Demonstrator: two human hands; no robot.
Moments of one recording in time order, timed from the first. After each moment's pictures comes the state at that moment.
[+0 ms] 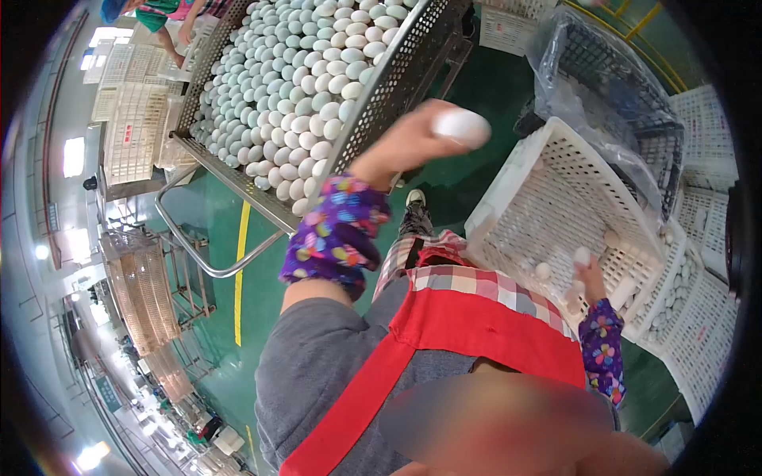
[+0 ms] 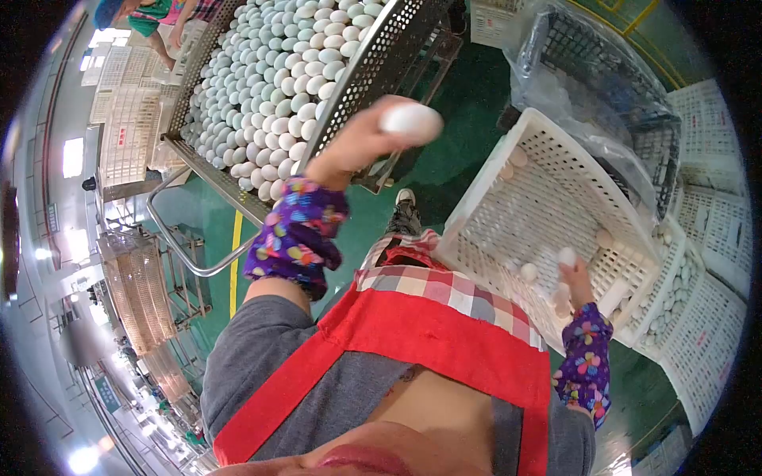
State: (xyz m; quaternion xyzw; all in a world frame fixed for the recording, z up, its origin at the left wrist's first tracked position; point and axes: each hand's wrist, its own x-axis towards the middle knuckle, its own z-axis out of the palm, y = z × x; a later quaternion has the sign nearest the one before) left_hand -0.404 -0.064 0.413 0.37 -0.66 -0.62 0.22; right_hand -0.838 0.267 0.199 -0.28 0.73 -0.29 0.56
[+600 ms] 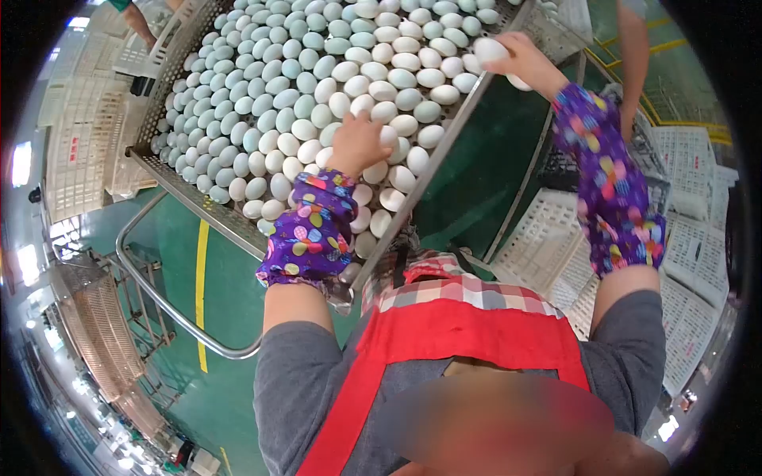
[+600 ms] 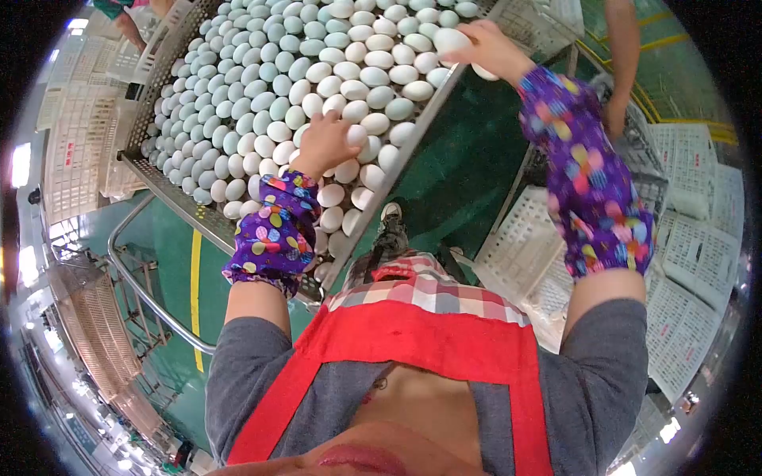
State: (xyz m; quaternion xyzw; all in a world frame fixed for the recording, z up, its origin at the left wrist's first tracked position) left_hand -0.181 -0.218 0.310 0.54 -0.83 -0.13 0.00; right_hand -0.526 -0.317 0.372 -0.78 0.56 -0.16 0.21
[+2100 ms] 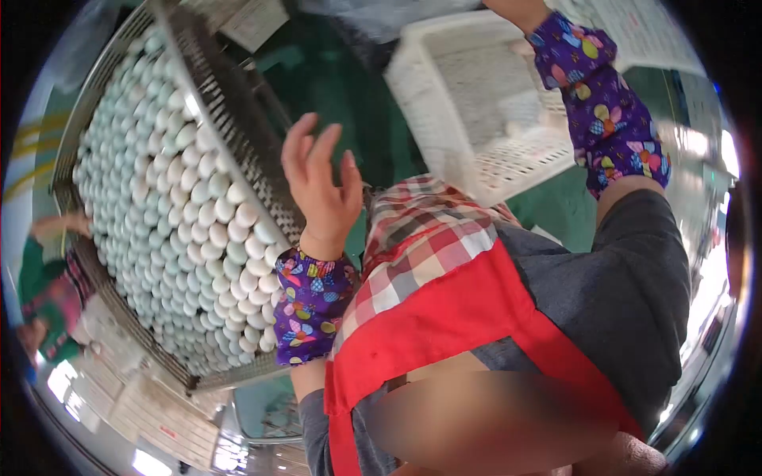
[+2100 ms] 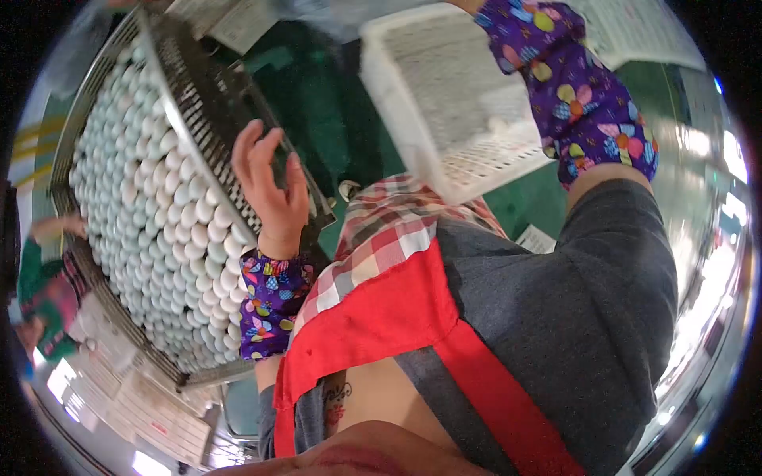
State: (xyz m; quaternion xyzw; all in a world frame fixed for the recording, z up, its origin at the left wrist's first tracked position) left_hand -0.386 -0.149 0.359 0.17 -0.87 -0.35 0.32; right_hand -0.719 -0.054 0.421 -0.59 0.76 -0.25 -0.06
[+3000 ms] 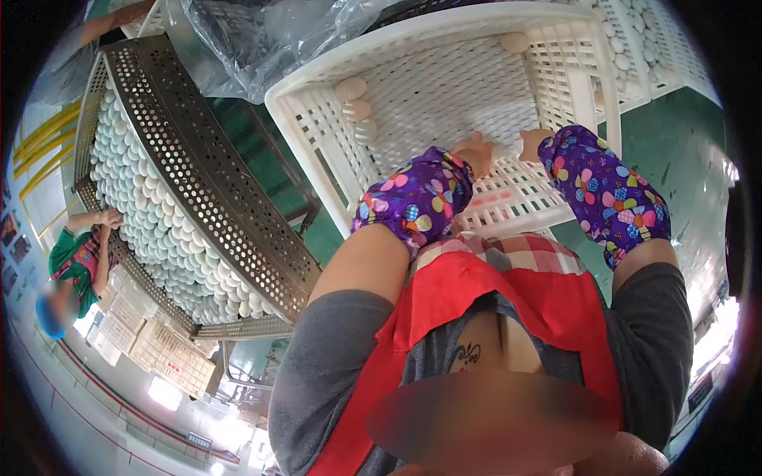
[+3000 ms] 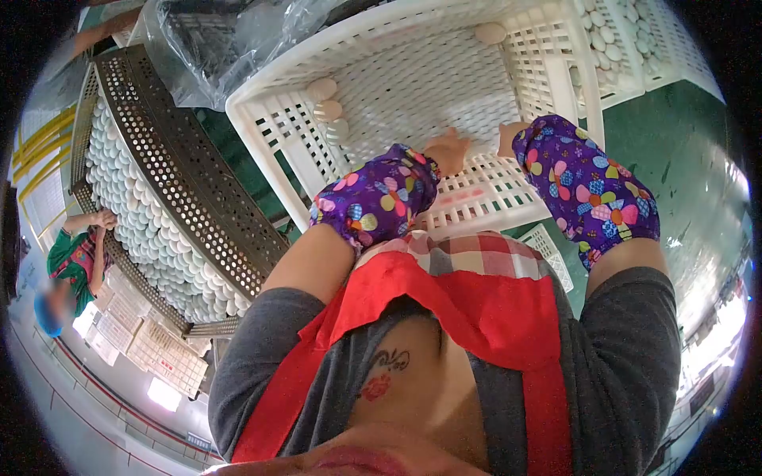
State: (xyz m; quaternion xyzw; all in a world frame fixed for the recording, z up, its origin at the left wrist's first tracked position) left_hand -0.674 0.142 0.129 0.09 -0.82 -0.37 -0.42; right_hand -0.819 0.268 0.133 -0.35 0.70 0.29 0.55
